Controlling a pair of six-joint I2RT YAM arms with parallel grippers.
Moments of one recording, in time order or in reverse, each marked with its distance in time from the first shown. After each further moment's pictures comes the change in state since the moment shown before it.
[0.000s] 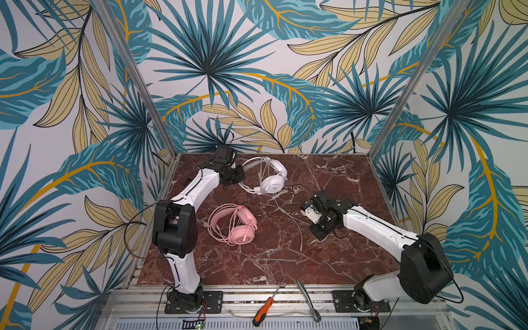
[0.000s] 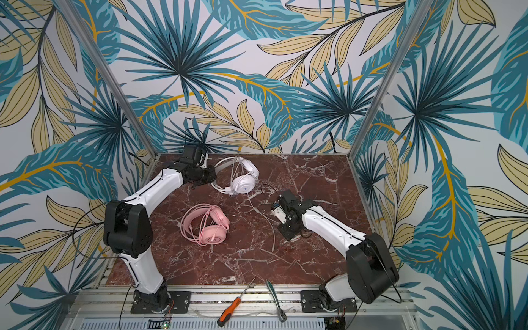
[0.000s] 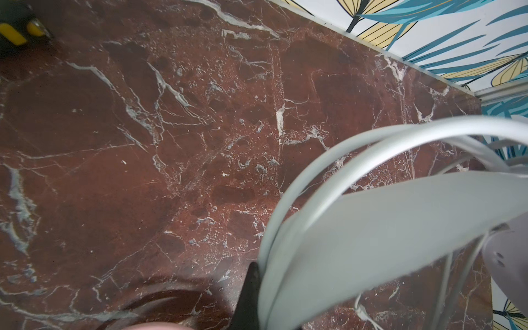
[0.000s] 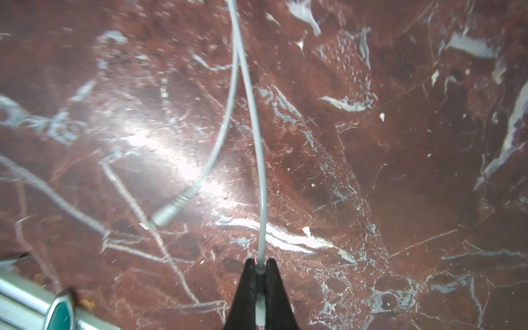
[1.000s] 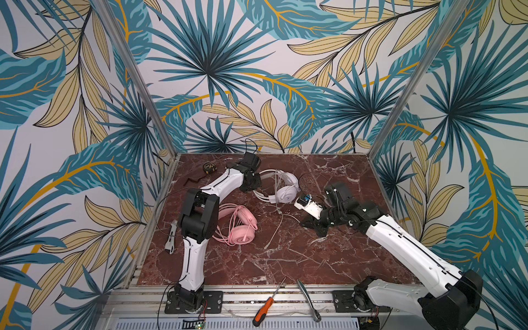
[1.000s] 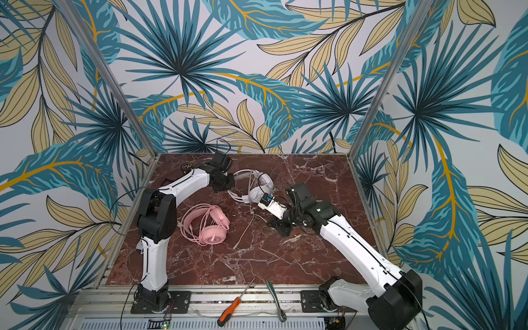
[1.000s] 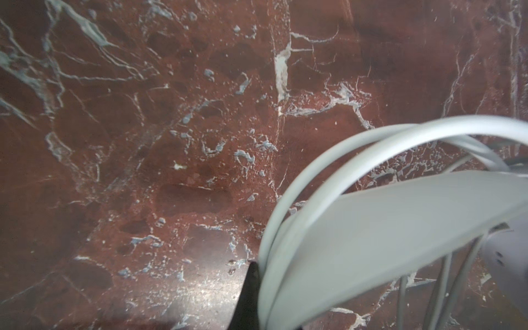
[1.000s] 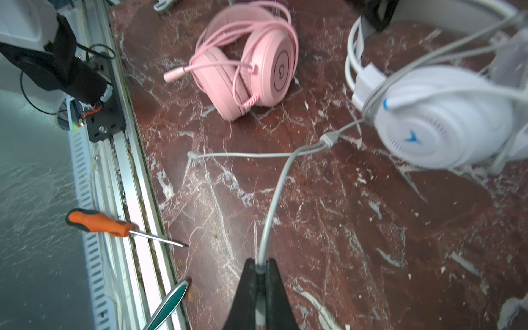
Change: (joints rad) left arm -0.167 0.253 0.163 -0.078 -0.175 -0.055; right arm 0.022 -0.229 0.119 0.076 -0.460 -0.217
